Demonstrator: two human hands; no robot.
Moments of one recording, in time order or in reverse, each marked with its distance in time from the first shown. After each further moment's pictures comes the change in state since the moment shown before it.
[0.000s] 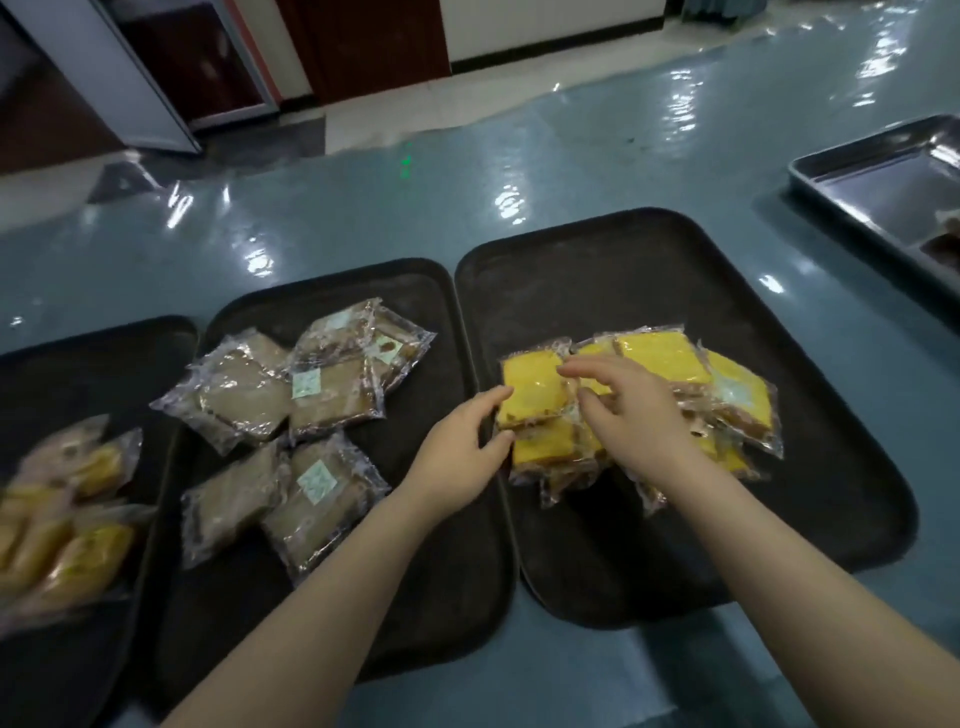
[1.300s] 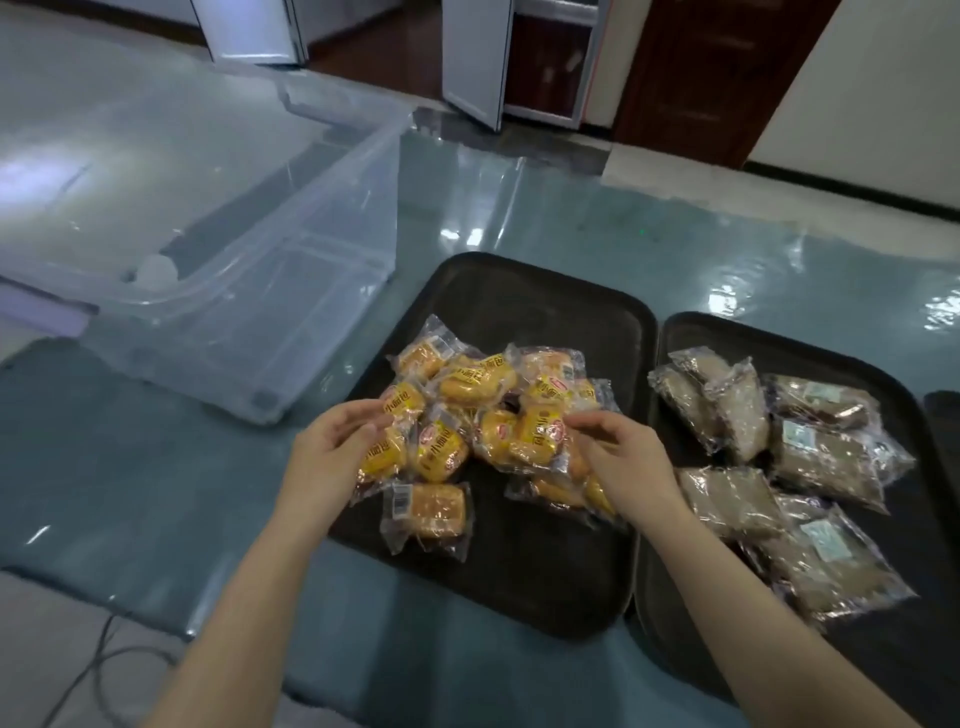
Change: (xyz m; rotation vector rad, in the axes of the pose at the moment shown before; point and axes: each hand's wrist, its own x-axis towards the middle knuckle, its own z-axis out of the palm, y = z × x) left_hand -0.385 -0.371 -0.378 -0.620 0.866 -0.454; right_hand -0.039 -0.389 0.420 0.199 -0.431 0.030
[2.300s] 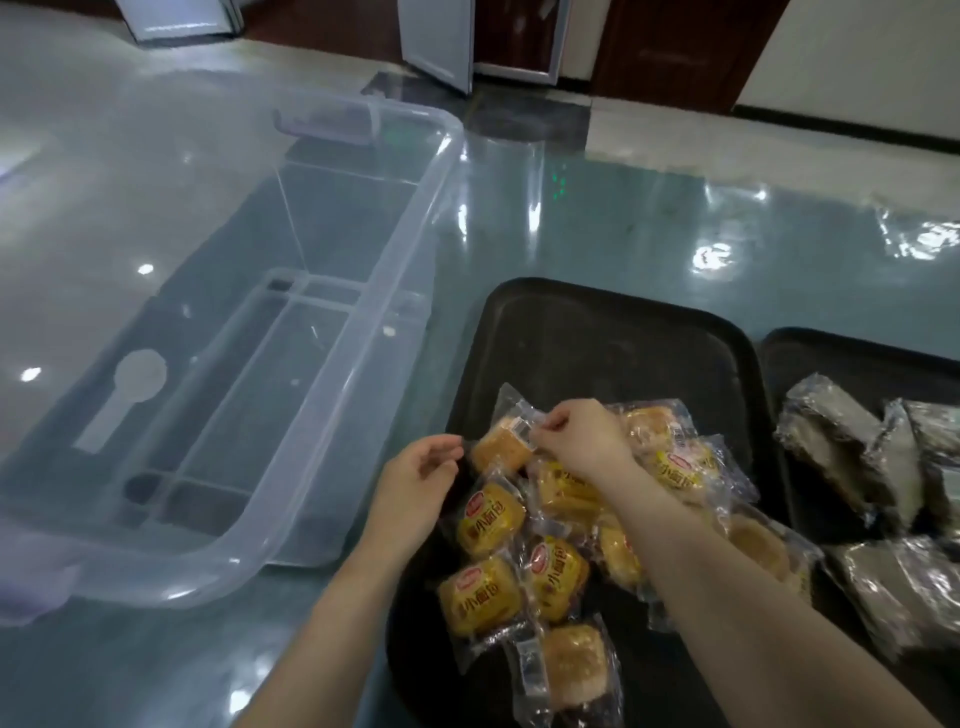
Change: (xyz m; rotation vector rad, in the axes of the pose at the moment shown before) left_hand 0.167 -0.014 -0.018 0.164 -0.253 -0.131; right_hand 0.182 -0.054 0.150 -0.370 -0.099 0.311
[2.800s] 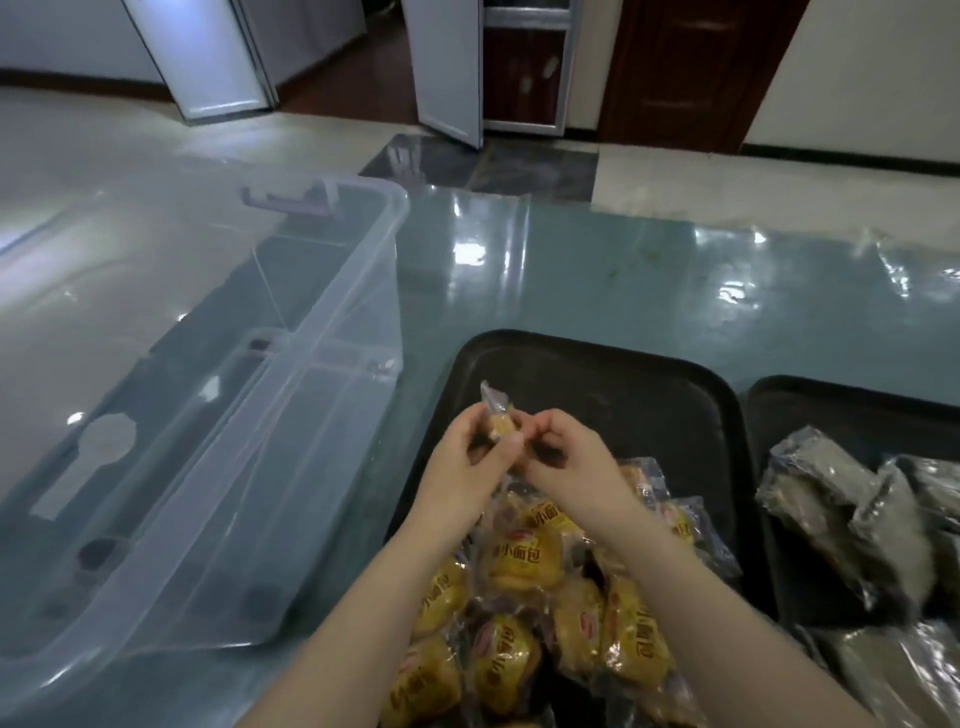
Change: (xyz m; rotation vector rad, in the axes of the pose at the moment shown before) left_hand 0.035 0.078 0.079 -0.071 -0.077 0.198; right_hand -0.001 0.018 -0.052 0.590 -0.079 -0.386
